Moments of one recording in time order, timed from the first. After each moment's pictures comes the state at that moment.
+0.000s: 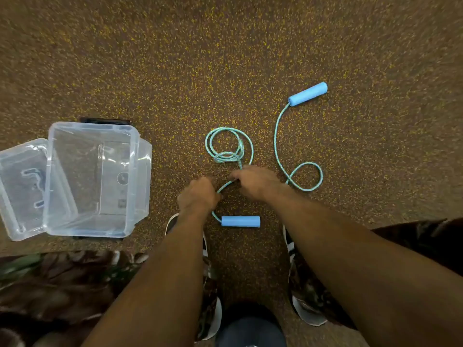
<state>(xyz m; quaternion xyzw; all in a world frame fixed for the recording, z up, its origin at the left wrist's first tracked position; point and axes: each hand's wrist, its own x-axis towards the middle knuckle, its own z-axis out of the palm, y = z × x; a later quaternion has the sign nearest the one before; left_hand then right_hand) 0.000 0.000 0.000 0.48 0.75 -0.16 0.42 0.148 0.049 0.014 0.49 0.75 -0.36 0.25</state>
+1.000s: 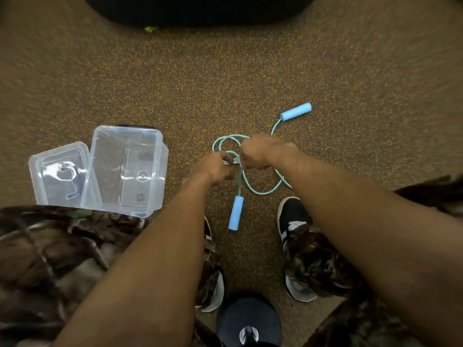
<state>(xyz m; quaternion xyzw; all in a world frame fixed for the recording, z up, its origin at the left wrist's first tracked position) -0.003 0.026 0.095 0.50 0.70 0.00 0.51 0.136 0.086 0.134 0.45 0.80 -0.24 0.31</state>
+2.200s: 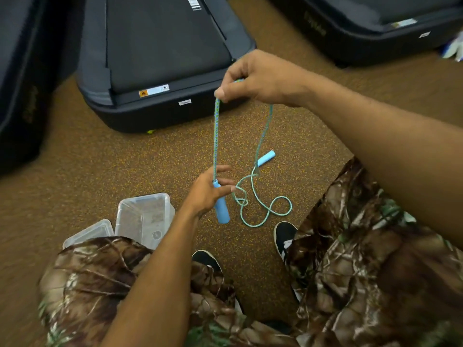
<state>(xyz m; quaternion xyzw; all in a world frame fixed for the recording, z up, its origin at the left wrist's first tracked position) 0.006 -0.008 0.234 0.56 0.55 0.28 0.56 0.197 0.075 0.431 0.46 0.80 -0.33 -0.20</state>
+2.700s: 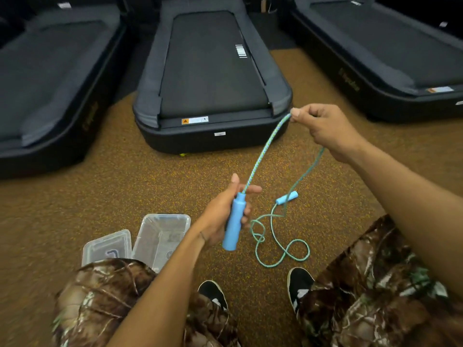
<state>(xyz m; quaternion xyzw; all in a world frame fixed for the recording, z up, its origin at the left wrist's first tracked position) -0.001 -0.023 0.312 0.36 0.43 0.37 0.74 0.221 0.087 0.418 0.53 0.65 -0.36 -0.40</state>
